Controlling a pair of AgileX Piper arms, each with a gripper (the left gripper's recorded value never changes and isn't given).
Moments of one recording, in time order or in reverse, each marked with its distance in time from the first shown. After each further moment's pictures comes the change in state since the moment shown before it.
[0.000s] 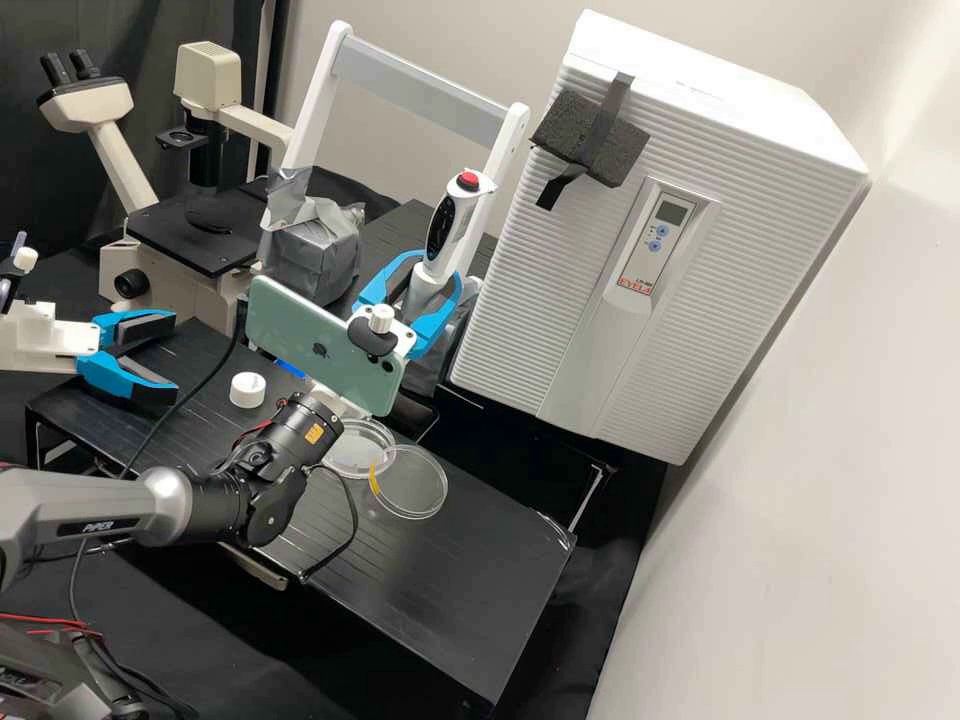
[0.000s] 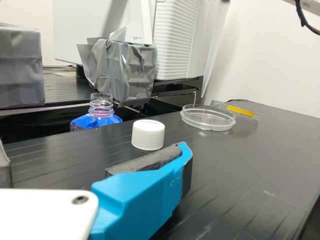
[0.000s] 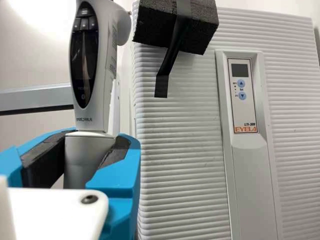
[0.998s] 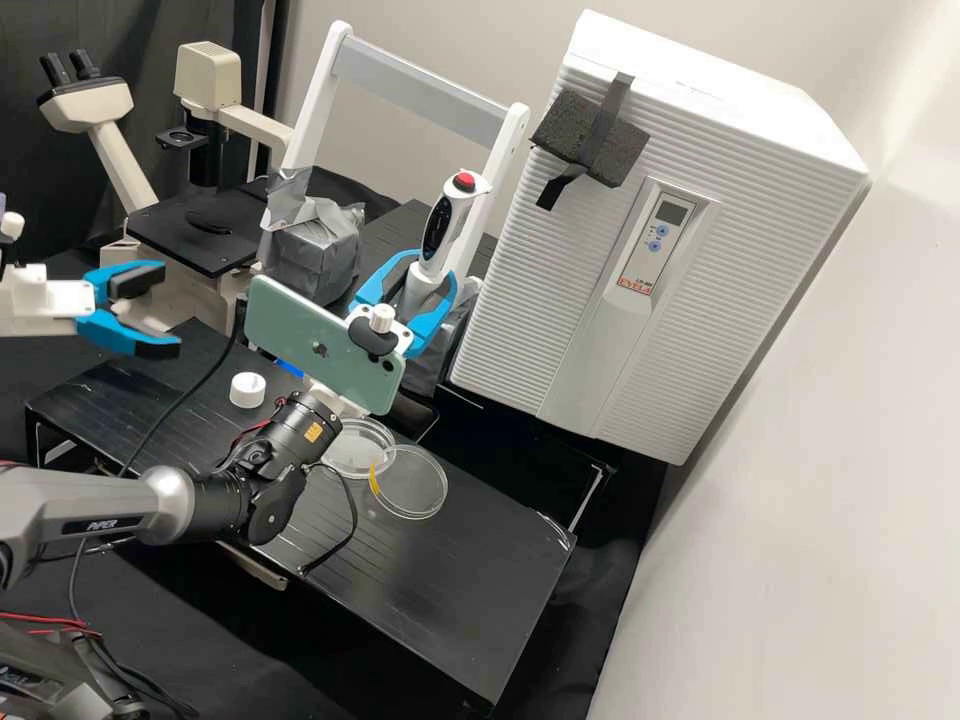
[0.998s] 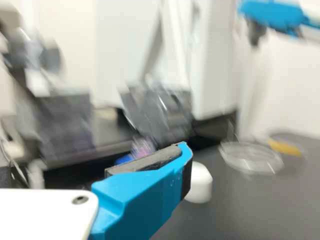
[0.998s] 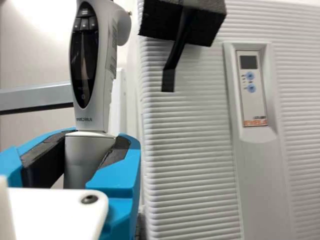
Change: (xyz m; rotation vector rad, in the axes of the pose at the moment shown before) left arm -0.009 0.045 -0.007 0.098 0.089 0.154; right arm 0.001 -0.006 -0.001 0.038 0.008 -0.025
